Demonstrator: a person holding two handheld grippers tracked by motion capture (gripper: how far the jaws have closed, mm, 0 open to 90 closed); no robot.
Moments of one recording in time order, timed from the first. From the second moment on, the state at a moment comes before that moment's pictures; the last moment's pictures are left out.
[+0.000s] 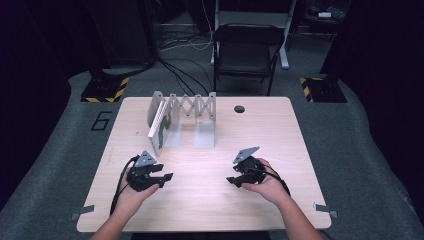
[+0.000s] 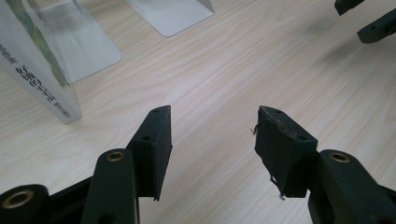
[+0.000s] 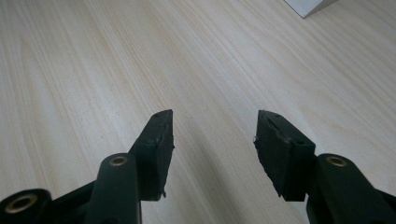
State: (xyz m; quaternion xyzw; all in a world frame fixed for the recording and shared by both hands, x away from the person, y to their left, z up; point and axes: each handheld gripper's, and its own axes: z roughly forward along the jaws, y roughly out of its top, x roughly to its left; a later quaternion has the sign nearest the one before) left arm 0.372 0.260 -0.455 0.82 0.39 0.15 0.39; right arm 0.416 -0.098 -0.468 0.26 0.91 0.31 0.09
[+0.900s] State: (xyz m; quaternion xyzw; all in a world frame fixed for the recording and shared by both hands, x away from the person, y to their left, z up) left arm 0.376 0.260 -0.496 0.84 0.39 0.14 0.36; right arm 0.417 -0.099 -0.480 0.27 0.91 0.31 0.08
